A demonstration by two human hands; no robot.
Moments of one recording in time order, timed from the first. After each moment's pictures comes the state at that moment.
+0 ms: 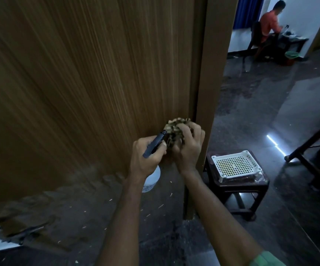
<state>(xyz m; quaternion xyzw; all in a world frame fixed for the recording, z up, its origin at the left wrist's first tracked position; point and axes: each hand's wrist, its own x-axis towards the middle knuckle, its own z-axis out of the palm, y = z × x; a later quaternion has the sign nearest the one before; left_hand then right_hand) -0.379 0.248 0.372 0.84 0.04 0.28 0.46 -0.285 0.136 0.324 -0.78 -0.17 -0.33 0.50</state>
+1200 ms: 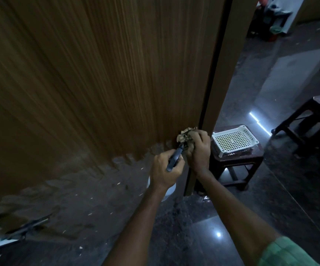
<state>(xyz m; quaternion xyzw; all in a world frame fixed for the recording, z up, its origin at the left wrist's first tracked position) -0.417 0.256 0.241 0.85 0.04 0.20 0.48 -0.316 0.135 0.210 -0.88 -0.15 -0.23 0.40</state>
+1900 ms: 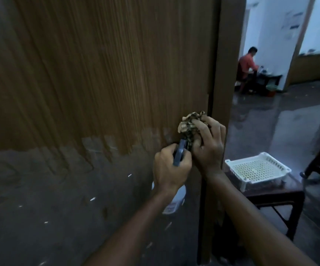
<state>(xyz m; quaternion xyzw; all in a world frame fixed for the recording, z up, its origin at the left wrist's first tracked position) -0.363 0.243 0.131 0.82 0.06 0.34 0.46 -0.263 0.148 0.119 -0.71 -0.23 -0.53 0.41</state>
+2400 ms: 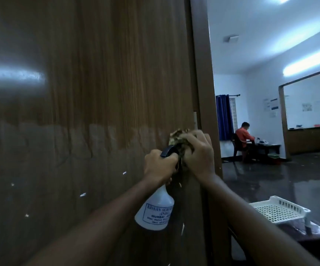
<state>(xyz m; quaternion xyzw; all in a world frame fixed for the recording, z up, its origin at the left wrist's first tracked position) -0.379 0.257 0.091 0.81 0.00 0.31 0.50 -0.256 0.143 0.081 -0.65 -0.32 -0.56 0.40</state>
